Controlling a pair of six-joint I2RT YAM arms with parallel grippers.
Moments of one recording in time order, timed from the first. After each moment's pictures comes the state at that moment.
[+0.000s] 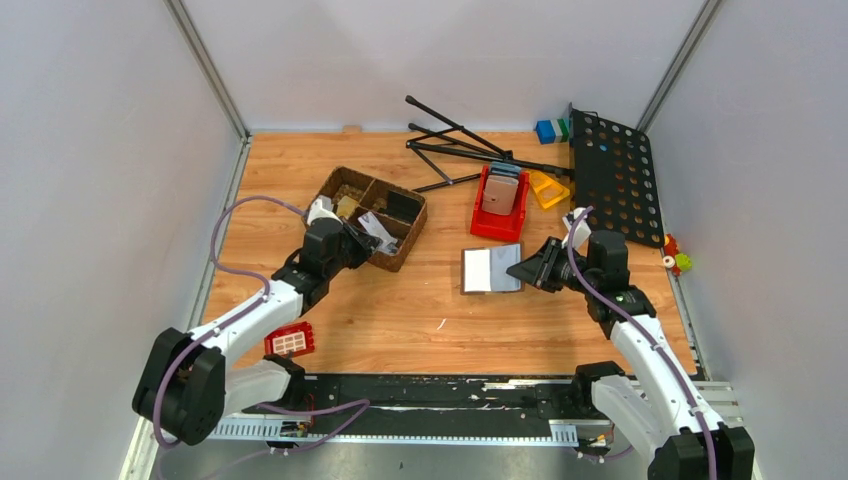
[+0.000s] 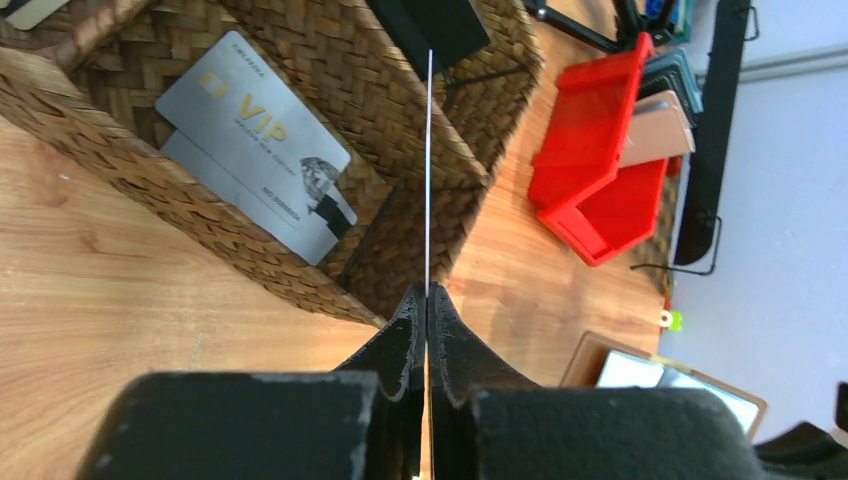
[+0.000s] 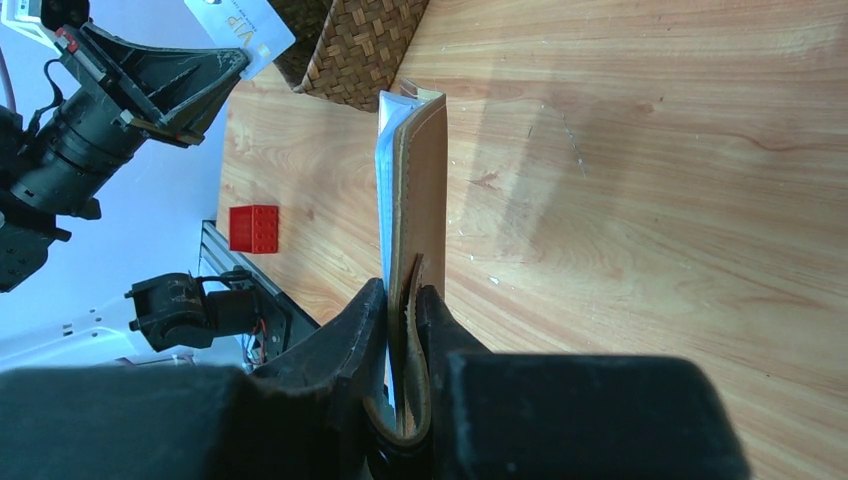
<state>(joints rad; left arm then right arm) -0.45 1.14 0.56 0.11 -0.06 -1.00 0.14 0.82 0.52 -0.23 -0.63 0.62</state>
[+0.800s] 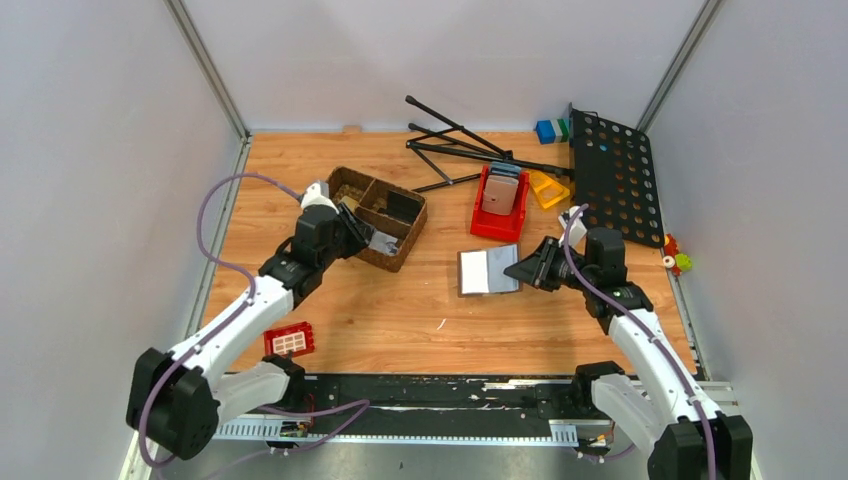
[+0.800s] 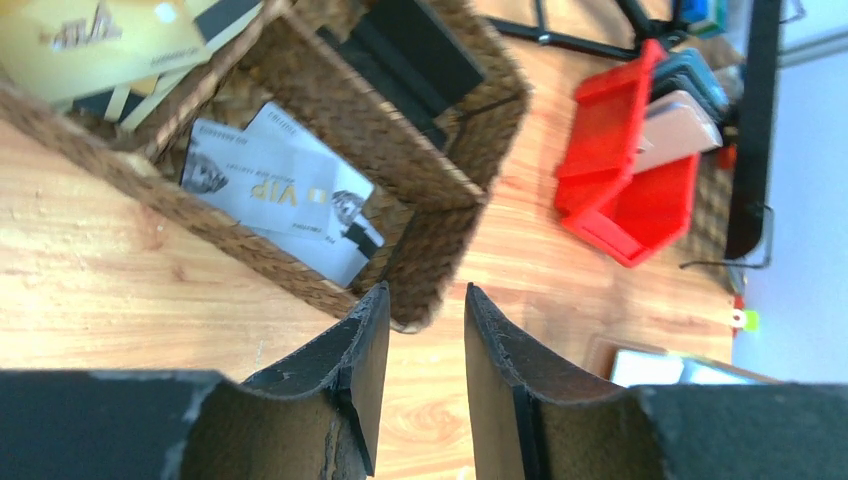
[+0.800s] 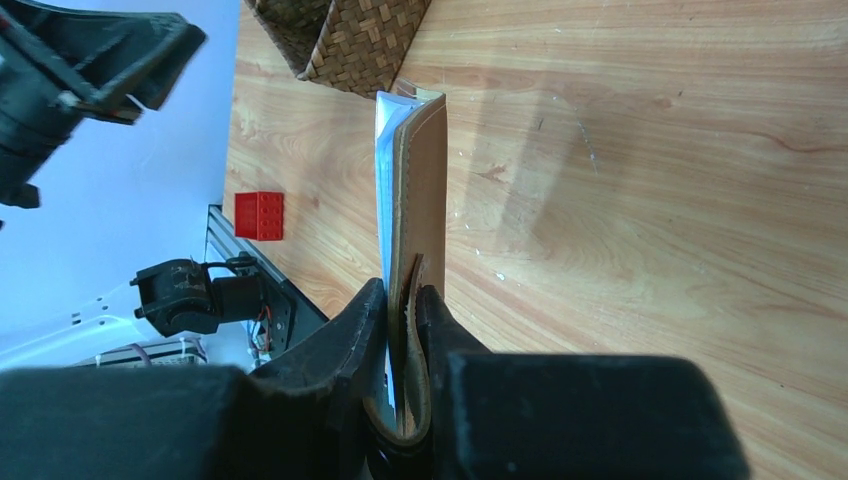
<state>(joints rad) -0.44 1.10 0.68 -0.09 -0.14 -0.85 0.14 0.85 0.53 -0.22 -0.66 0.60</state>
